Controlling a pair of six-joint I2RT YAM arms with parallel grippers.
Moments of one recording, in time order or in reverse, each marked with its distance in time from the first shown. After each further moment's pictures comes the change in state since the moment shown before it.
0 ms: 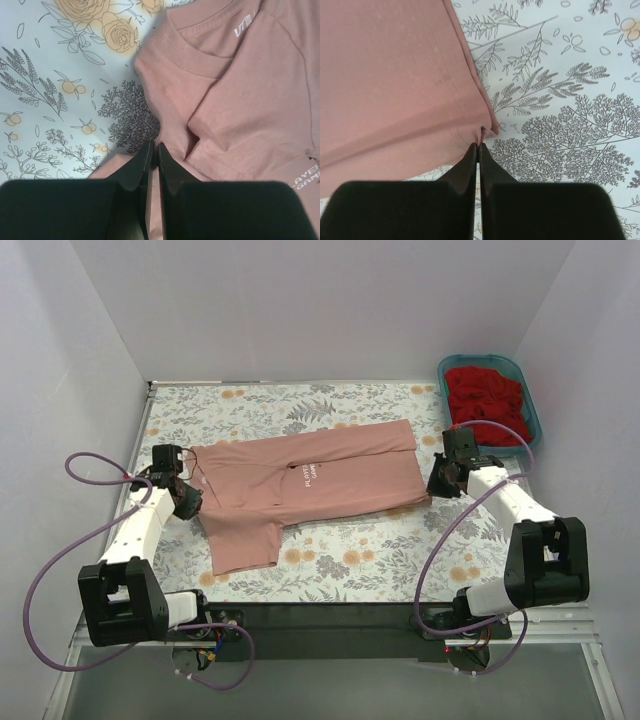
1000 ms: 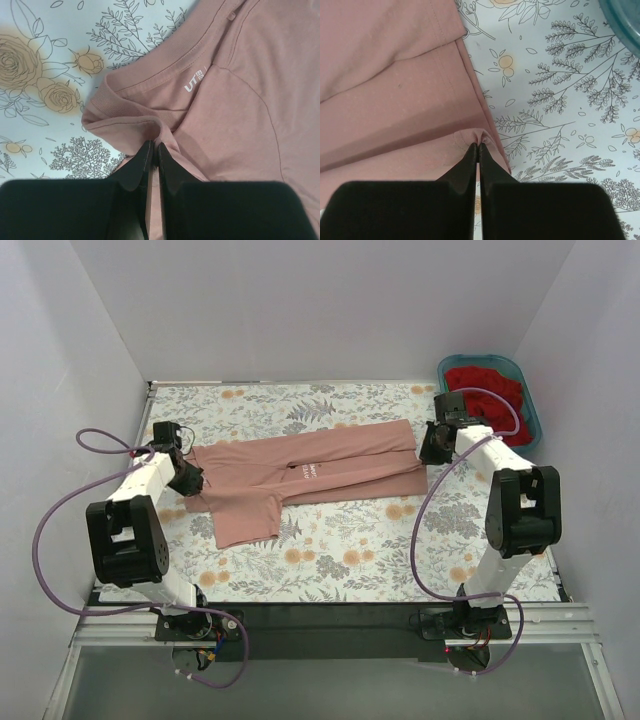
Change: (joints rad) left arm 0.048 0.340 0.225 0.089 0.076 0.051; right arm -0.012 0.343 0.398 -0.047 -0.008 -0.031
